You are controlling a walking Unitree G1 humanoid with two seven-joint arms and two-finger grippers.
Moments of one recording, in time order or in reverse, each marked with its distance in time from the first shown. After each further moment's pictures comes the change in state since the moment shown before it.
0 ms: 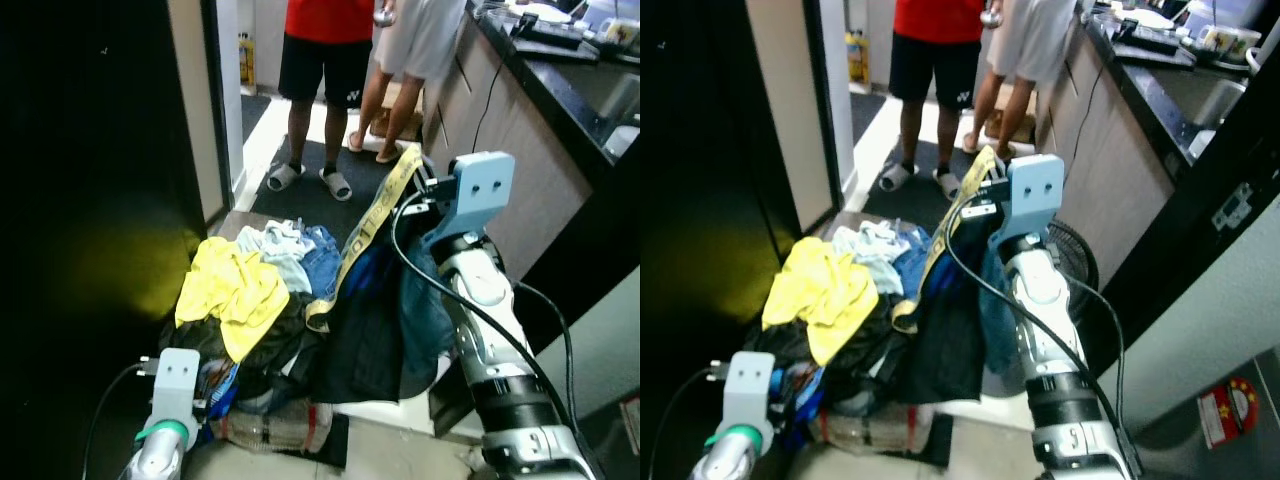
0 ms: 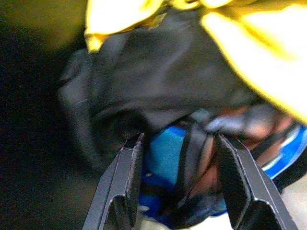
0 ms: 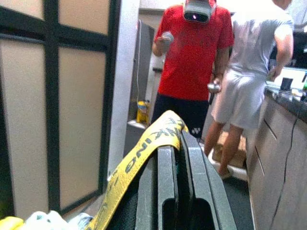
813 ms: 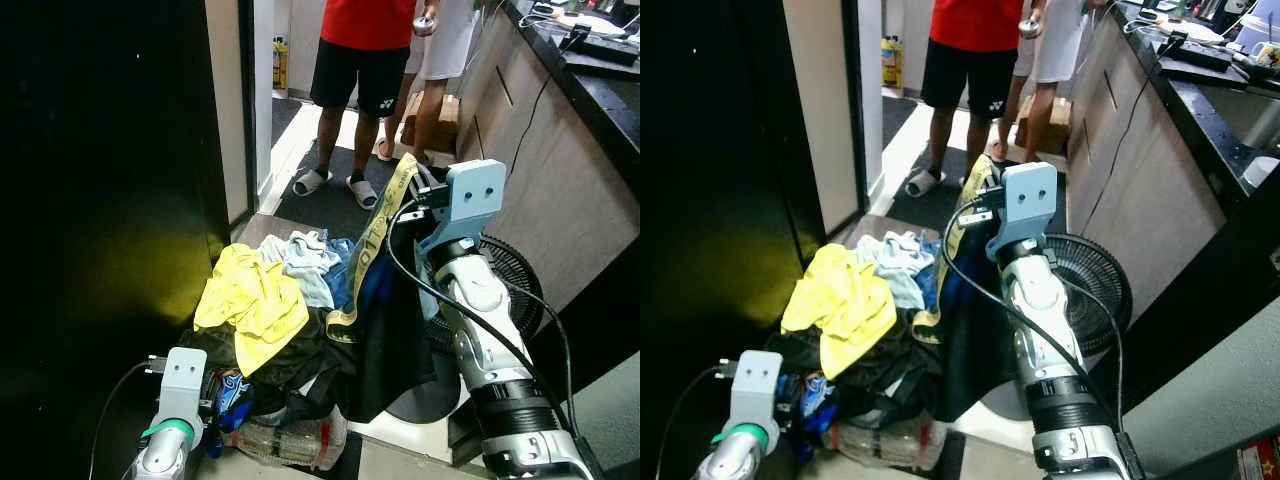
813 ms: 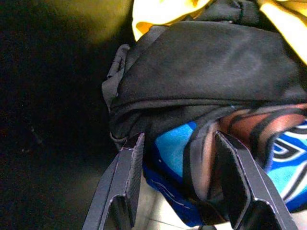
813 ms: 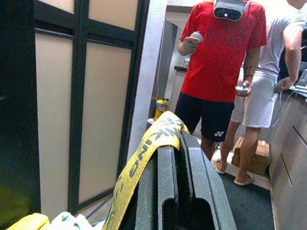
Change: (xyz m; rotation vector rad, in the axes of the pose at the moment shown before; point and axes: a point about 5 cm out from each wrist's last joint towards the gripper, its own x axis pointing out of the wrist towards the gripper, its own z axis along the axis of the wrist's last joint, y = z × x) left arm 0.002 0.001 0.002 0.014 -0.008 0.007; right arm -0.001 0.006 -0.003 -0.006 0.007 0.022
